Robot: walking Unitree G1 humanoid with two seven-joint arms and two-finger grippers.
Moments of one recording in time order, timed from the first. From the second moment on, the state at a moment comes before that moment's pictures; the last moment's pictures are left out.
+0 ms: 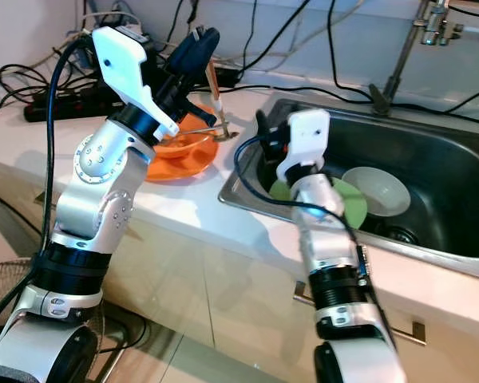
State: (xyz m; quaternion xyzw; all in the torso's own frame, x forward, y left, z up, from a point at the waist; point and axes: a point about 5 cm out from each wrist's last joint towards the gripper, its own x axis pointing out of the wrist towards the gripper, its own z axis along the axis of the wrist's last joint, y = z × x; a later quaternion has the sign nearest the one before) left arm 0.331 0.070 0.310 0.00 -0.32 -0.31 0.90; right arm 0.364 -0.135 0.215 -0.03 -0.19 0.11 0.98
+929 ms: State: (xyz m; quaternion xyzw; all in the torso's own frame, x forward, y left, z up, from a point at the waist) left arm 0.314 0.053 0.342 0.06 -0.40 -0.33 0.85; right arm 0.360 -0.153 0.225 -0.02 -0.21 0.12 0.97
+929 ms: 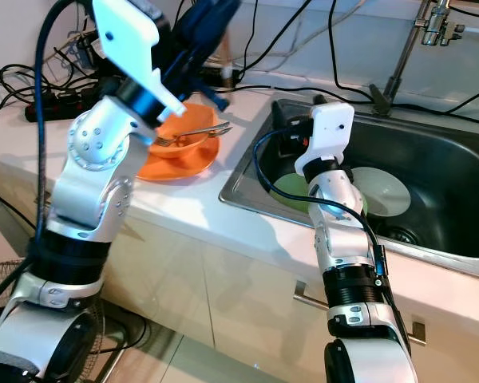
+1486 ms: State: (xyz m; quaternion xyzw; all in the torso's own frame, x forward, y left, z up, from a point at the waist) left arm 0.320 0.048 0.326 0.02 -0.36 -0.37 0.86; right arm 0.343 -0.136 0.222 -0.02 -0.21 0.26 0.94
